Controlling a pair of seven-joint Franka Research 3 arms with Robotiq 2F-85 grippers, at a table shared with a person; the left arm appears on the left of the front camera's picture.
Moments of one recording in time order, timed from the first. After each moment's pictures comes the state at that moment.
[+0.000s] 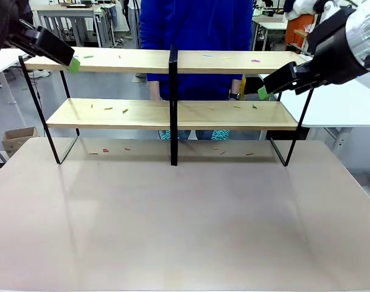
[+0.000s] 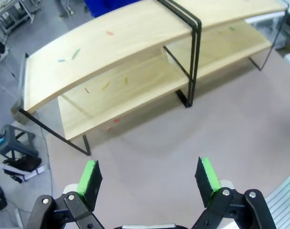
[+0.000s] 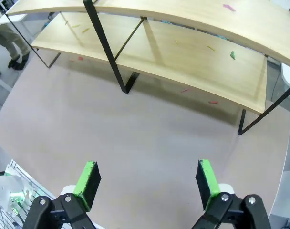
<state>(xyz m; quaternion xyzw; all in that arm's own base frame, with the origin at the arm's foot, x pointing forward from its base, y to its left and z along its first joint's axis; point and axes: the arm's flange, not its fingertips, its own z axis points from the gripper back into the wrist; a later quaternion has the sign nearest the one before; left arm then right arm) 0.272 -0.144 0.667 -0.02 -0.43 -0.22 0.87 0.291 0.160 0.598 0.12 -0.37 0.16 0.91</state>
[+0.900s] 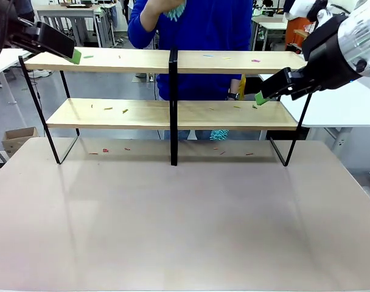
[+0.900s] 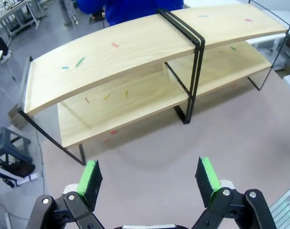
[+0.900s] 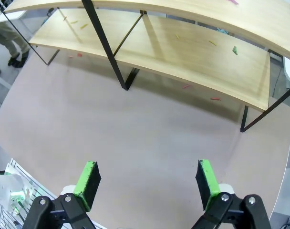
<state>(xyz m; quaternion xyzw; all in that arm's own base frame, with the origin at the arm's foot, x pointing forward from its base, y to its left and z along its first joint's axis) 0.269 -0.144 0.657 -0.04 -0.47 -0.19 0.86 0.296 0.162 0.592 0.12 -0.36 0.16 0.91</state>
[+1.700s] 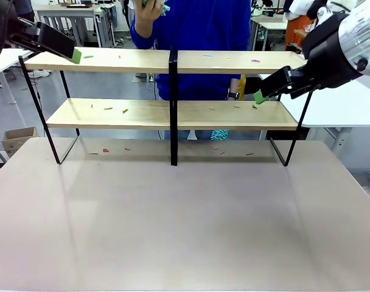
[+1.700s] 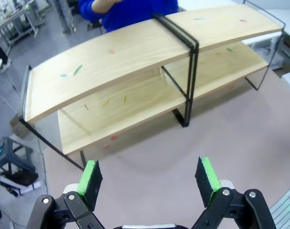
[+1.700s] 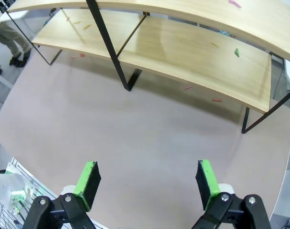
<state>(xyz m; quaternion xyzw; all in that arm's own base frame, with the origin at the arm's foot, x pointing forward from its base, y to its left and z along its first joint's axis) 0.263 -0.147 0.658 -0.04 -0.48 -0.22 0.85 0.293 0.164 0.595 0.12 -0.37 0.16 0.91</state>
